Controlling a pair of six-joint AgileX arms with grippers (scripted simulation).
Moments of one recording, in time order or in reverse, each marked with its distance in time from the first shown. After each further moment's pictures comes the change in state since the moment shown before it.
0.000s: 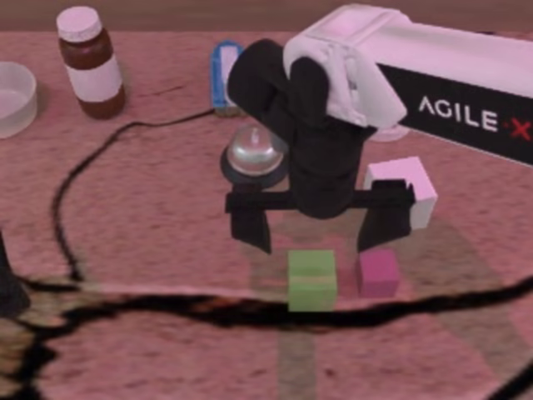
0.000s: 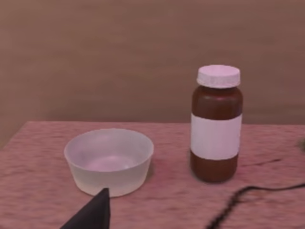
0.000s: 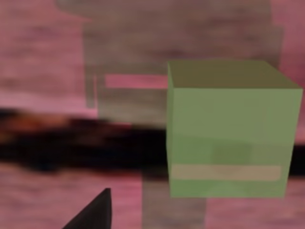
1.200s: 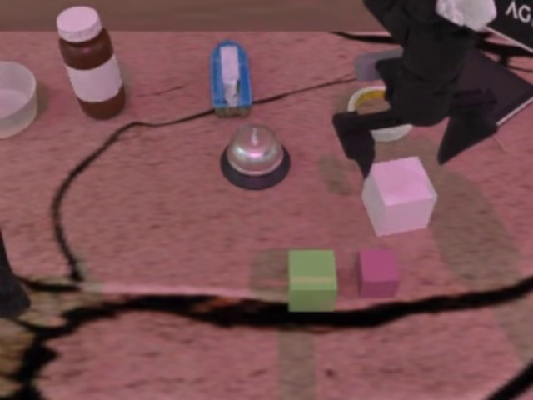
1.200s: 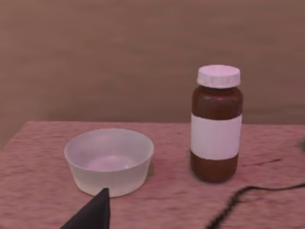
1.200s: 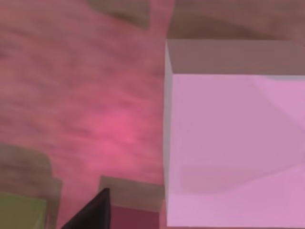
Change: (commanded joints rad) left arm 0.000 0.000 0.000 0.000 0.000 0.000; right arm -0.355 0.155 0.243 -0.101 -0.013 -0.562
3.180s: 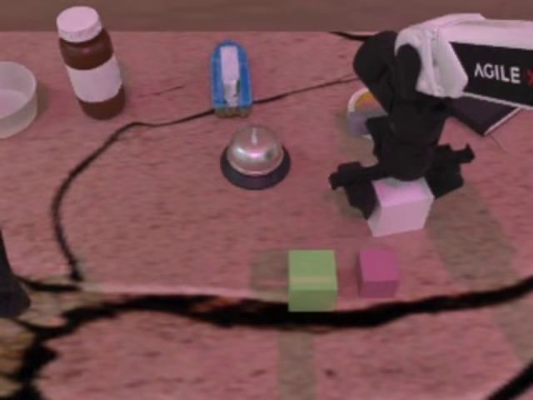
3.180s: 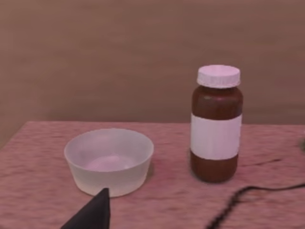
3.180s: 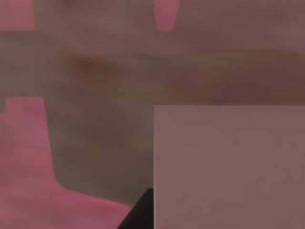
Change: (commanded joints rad) left arm 0.000 0.000 0.000 0.000 0.000 0.000; right arm -0.003 0.076 -0.237 0.310 0.000 0.001
